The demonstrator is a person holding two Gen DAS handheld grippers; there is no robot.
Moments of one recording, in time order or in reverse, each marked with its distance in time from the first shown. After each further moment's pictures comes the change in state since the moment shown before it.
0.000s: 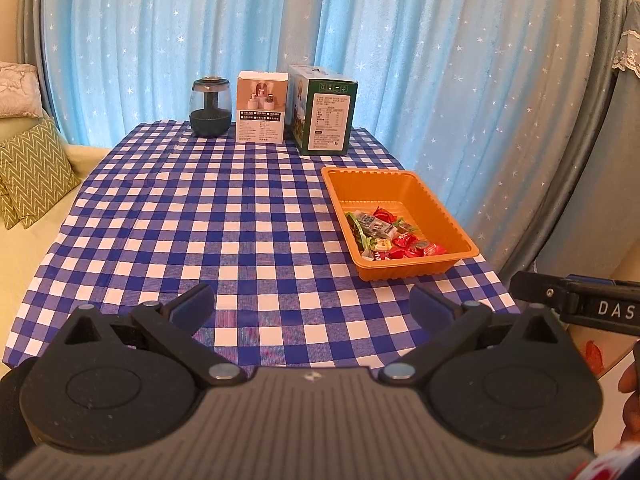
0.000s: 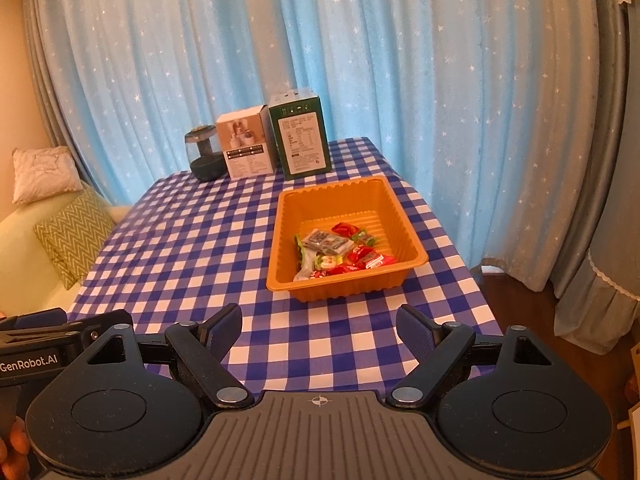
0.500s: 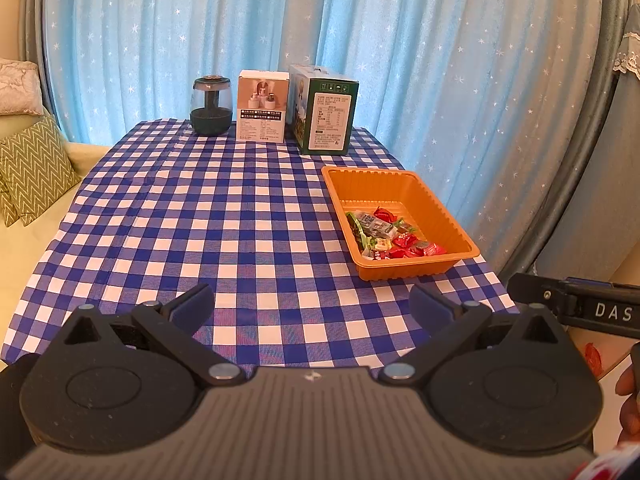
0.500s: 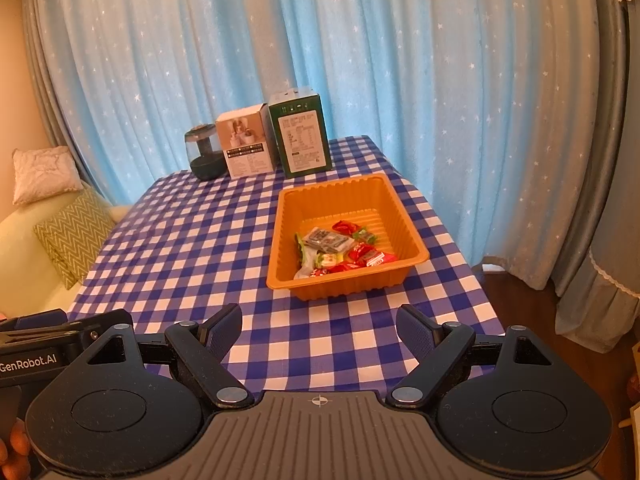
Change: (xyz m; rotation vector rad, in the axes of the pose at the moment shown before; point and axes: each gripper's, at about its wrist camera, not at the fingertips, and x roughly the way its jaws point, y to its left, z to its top) left arm 0.000 0.002 -0.001 -0.007 -0.002 -0.002; right arm 0.000 0.002 -0.002 0.003 0.003 0.001
